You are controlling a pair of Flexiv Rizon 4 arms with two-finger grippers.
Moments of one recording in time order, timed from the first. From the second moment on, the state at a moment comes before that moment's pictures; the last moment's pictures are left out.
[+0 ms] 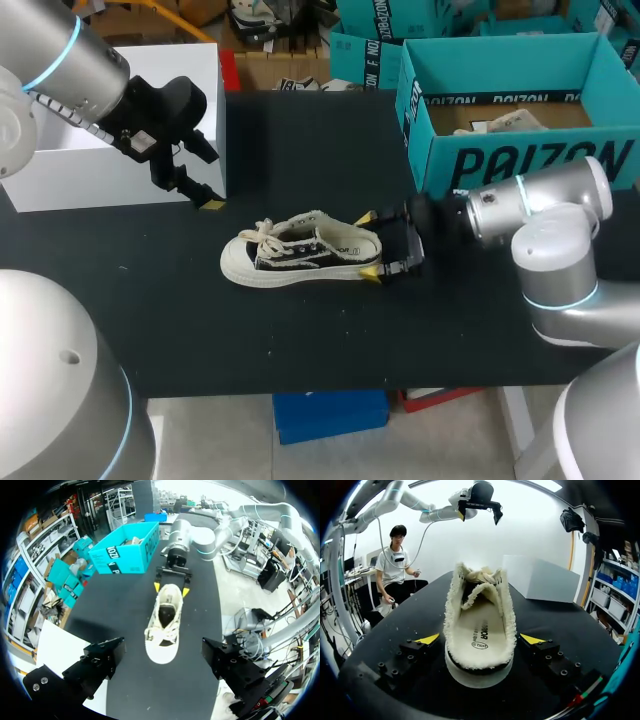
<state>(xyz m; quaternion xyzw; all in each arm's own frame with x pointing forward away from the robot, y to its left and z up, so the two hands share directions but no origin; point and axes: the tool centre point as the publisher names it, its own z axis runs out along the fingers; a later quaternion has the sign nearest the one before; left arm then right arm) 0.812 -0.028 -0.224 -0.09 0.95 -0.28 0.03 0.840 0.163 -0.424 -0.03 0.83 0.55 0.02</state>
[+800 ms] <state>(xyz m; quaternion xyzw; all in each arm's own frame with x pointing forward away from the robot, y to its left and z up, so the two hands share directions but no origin) 0.812 -0.028 -0.224 -0.09 0.95 -0.28 0.03 0.841 0.171 -0.432 -0.03 0.83 0.56 0.01</state>
